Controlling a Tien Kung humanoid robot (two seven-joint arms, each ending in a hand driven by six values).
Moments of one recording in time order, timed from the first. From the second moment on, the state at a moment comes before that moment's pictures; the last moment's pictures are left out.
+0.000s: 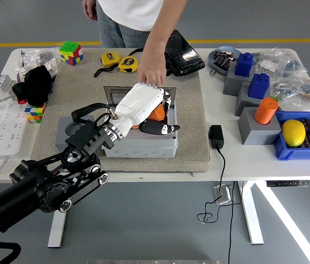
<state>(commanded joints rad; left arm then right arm) -0.66 0.10 -0.62 -1.05 2.06 0.43 -0.03 0.19 -0.14 1.78 0.18 -1.54 -0.16 -0.13</state>
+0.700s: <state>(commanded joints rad) -0.65 0.09 -0.59 -1.04 2.07 0.44 -0.04 0.19 -0.14 1.78 0.18 -1.54 -0.16 -0.13</state>
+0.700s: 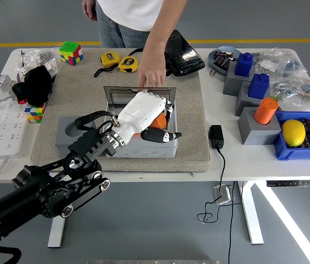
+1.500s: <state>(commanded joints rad) -0.66 0.08 -0.61 -1.00 2.05 0.40 -0.07 0.20 -0.14 1.77 0.18 -1.53 -0.15 -0.13</state>
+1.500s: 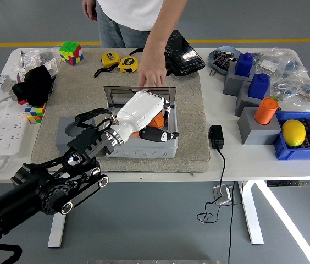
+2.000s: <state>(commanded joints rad) -0.66 0.09 -0.61 -1.01 2.03 0.42 -0.11 0.20 -0.14 1.76 0.18 -1.52 -0.14 -0.13</state>
